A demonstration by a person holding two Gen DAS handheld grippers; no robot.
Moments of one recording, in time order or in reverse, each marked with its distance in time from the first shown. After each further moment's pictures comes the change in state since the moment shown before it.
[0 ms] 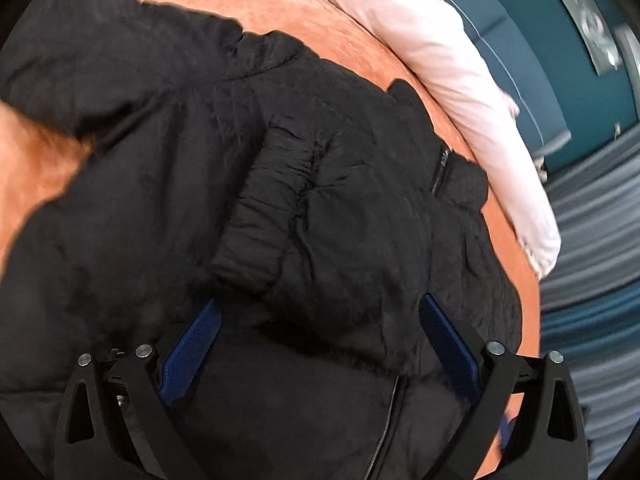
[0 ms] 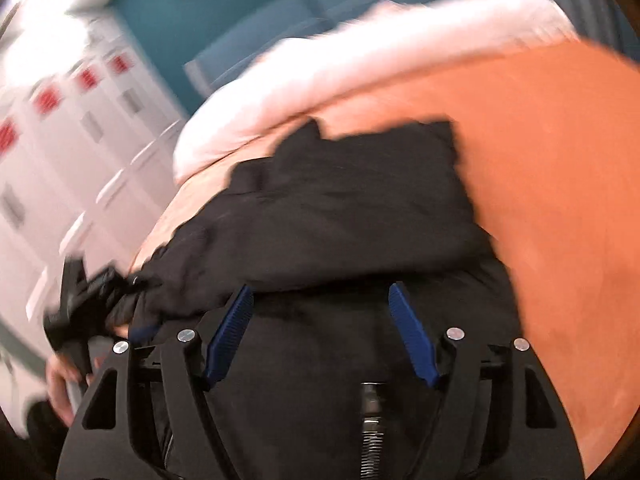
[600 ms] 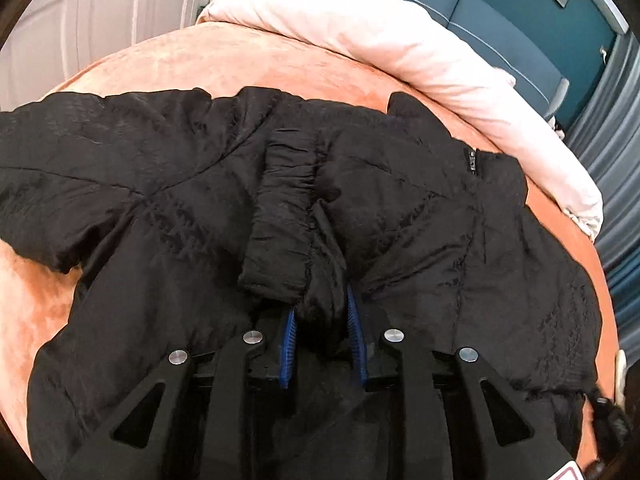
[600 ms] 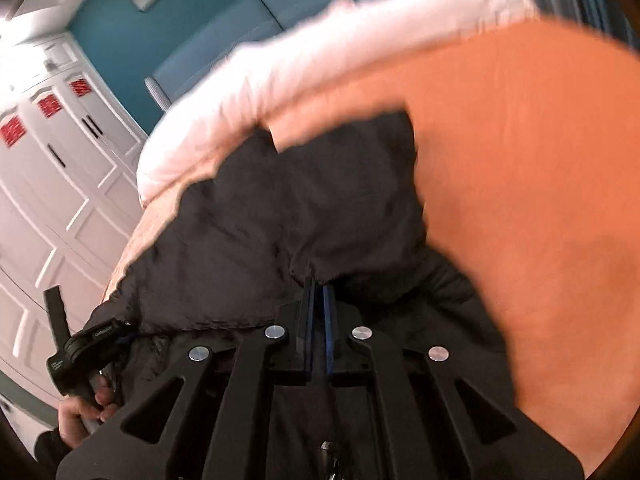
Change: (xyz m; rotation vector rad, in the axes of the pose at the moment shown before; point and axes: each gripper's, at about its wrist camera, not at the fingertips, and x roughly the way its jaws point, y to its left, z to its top) left arm 0.033 -0.018 0.023 0.299 -0.144 0.168; right arm 0.028 0.005 0.011 0.008 -0.074 -0.103
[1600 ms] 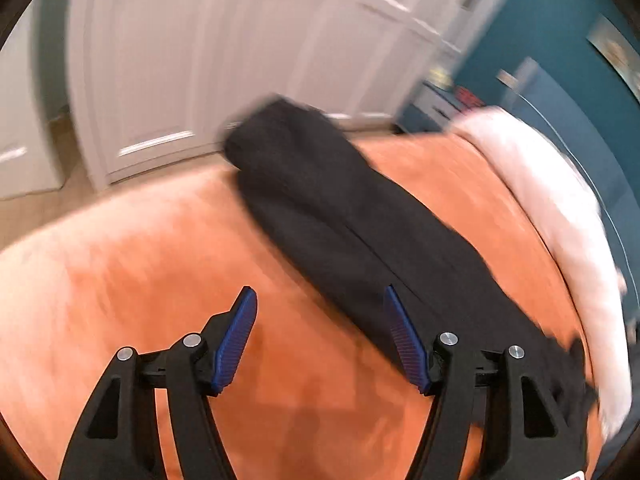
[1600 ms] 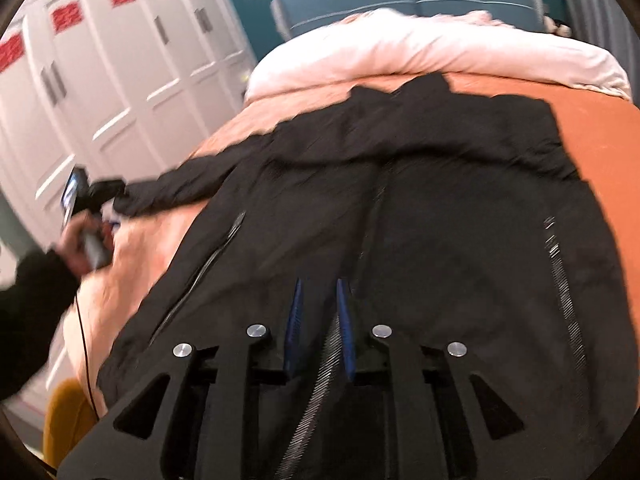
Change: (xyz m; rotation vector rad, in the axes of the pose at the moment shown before) left arm -0.141 0.347 0.050 -0.589 -0.241 0.359; right arm -0.075 0.159 -0.163 -0.386 0.182 0.141
